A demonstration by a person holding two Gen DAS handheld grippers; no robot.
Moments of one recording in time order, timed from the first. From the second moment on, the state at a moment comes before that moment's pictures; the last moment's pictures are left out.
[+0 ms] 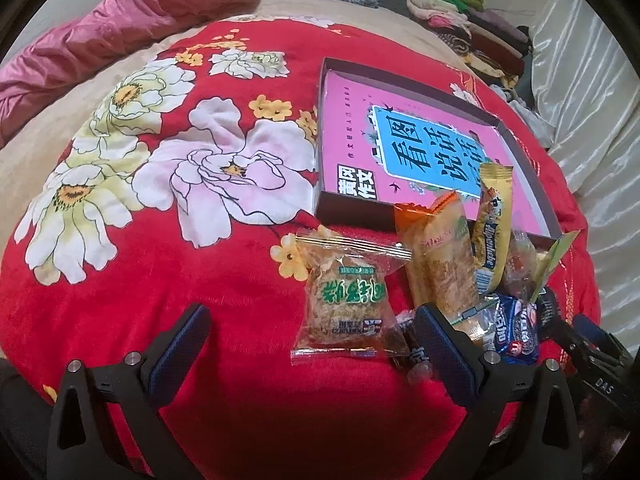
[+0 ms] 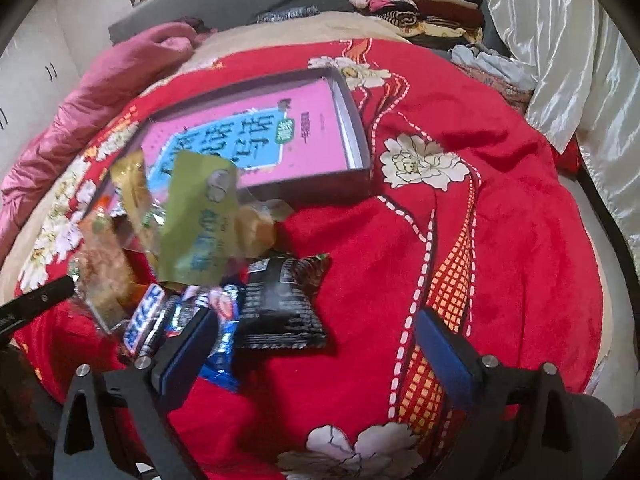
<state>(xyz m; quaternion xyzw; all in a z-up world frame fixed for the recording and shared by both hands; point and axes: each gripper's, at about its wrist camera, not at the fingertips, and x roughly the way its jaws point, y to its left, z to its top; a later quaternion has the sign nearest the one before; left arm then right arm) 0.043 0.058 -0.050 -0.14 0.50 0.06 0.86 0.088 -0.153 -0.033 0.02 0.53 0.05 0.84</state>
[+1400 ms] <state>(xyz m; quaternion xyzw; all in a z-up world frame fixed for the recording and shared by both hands) 0.065 0.060 -0.066 -0.15 0.51 0.01 0.85 0.114 -0.183 -0.041 0.06 0.52 0.06 0.85</state>
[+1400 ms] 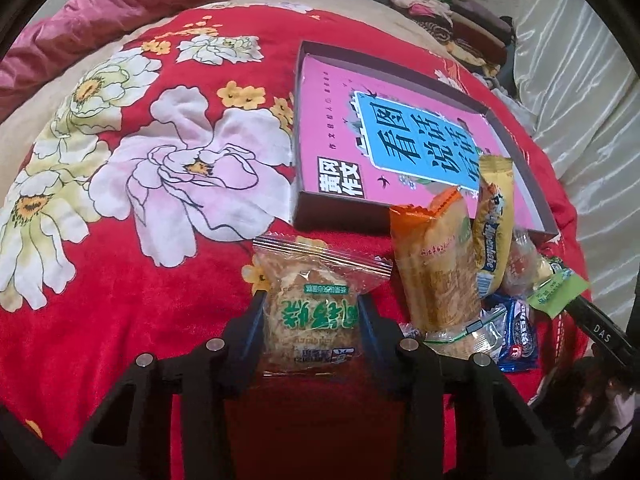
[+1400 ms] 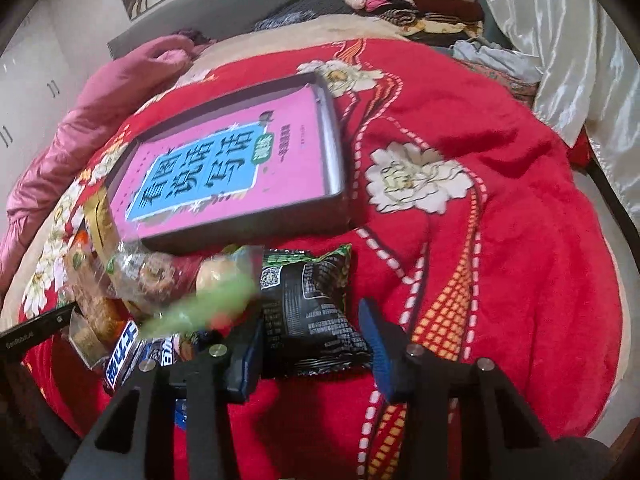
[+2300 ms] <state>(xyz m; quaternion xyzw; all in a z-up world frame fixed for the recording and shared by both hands) 0.051 0.079 -0.015 -0.16 0.45 0.03 0.88 0.108 -0.185 0.005 0.06 0.41 0.08 0.91</state>
